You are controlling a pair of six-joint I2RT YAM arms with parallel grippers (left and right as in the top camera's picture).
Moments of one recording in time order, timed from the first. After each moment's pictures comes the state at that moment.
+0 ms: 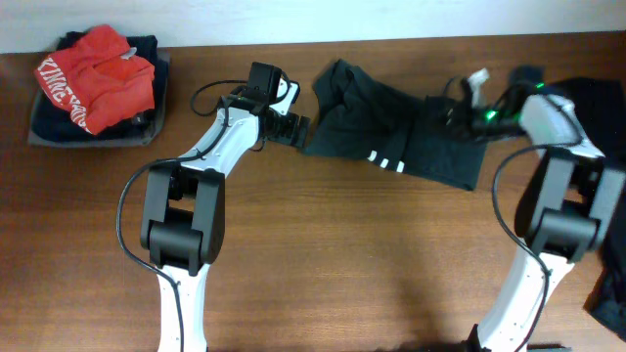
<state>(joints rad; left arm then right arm) -0.29 2.29 1.75 -0.55 0.12 0.06 -0.28 2.26 1.76 -0.91 -1.02 -0.06</state>
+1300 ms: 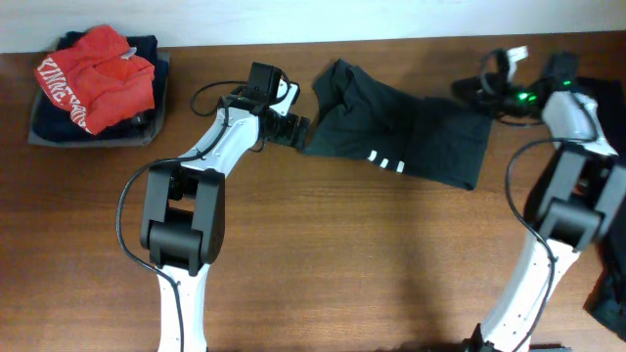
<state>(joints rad) -0.29 2.29 1.75 -0.56 0.12 0.06 -0.40 2.41 1.96 -0.70 -1.31 0.10</state>
